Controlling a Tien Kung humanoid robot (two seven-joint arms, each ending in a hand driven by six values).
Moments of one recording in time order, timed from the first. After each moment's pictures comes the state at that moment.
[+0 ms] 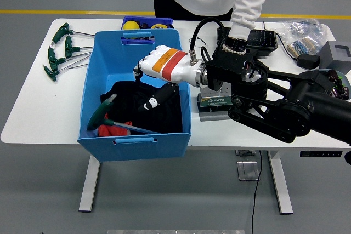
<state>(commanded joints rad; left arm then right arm) -0.10 0.13 -0.81 -0.18 0.87 0.24 0.06 1.16 -0.11 0.22 1.11 -1.84 -0.08 0.07</state>
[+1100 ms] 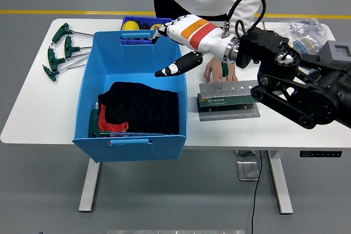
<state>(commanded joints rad) -0.10 0.13 -0.81 -0.18 0.89 0.23 0.06 1.11 -0.24 0.39 1.10 -1.80 -0.13 0.09</state>
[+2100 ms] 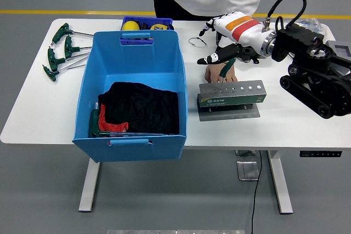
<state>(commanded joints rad) -0.09 0.12 -0.81 -0.18 0.87 0.23 0.06 1.10 -0.26 0.36 0.86 -1.80 -0.13 0.18</state>
